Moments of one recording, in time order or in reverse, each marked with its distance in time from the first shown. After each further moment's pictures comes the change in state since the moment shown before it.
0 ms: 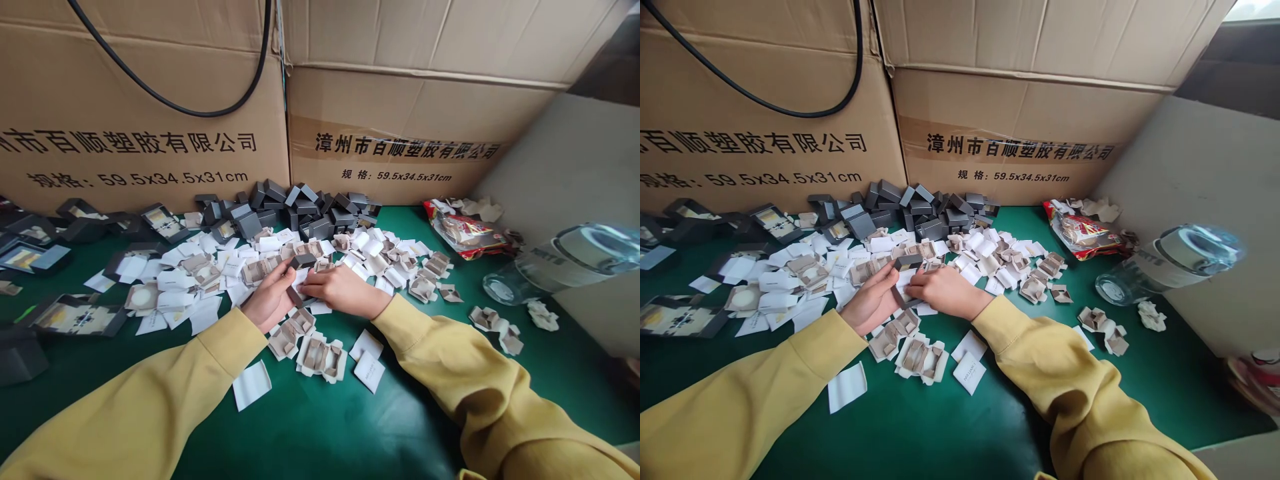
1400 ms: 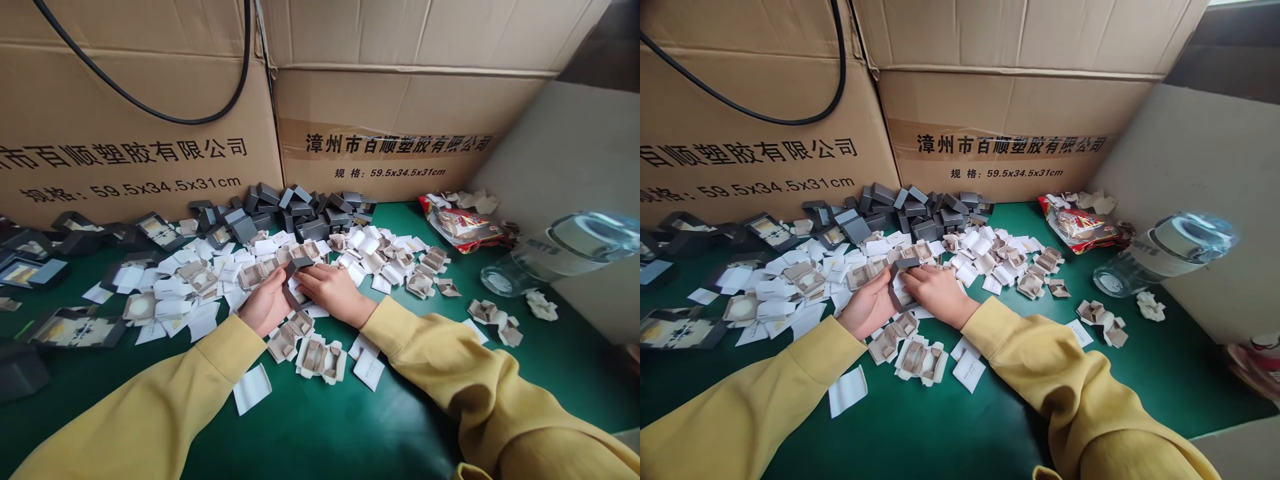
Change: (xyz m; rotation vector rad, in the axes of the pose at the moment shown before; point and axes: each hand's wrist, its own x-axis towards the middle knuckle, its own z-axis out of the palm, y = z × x) left_hand 0.004 0.000 -0.003 -0.071 0.027 -0.043; right_hand 0.004 -0.012 0.021 0.012 0.209 0.332
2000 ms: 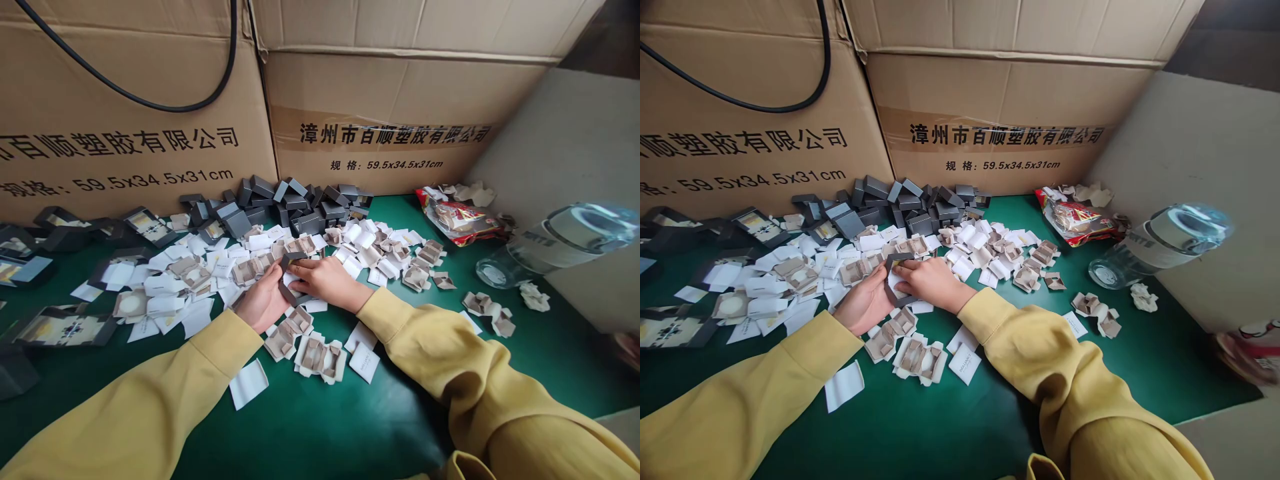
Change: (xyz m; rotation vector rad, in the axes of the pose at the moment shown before) left_hand -0.001 -0.002 0.008 0.008 0.007 -0.024; right_hand 0.011 0.007 -0.002 0.012 -0.138 -0.003
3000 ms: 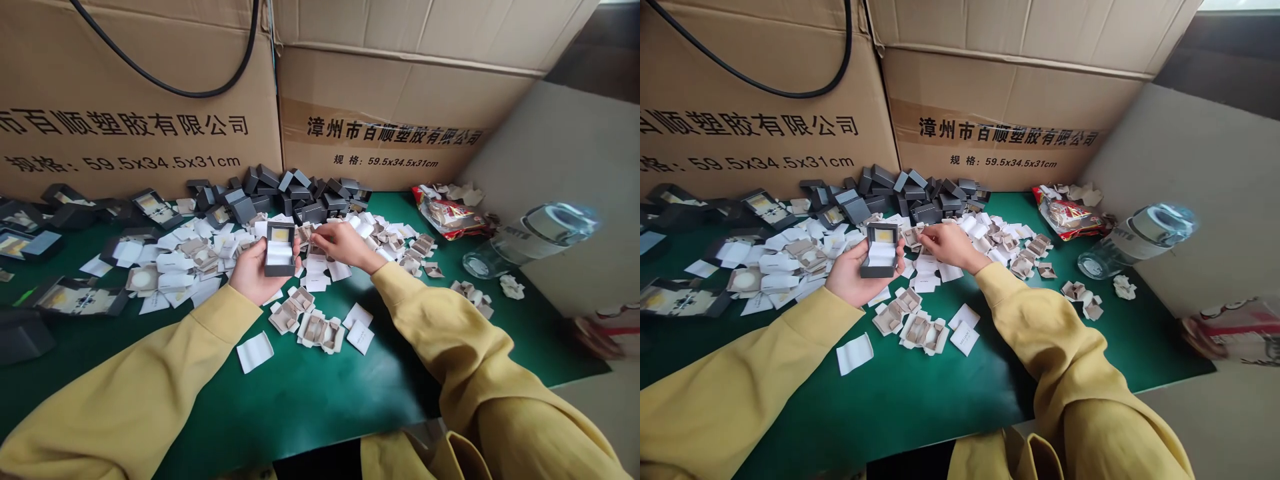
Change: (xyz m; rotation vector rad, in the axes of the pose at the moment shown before) left_hand -0.015 0.029 0.018 -0.208 0.089 -0.040; right_hand 0.006 0.025 -0.035 0.342 0.048 0.226
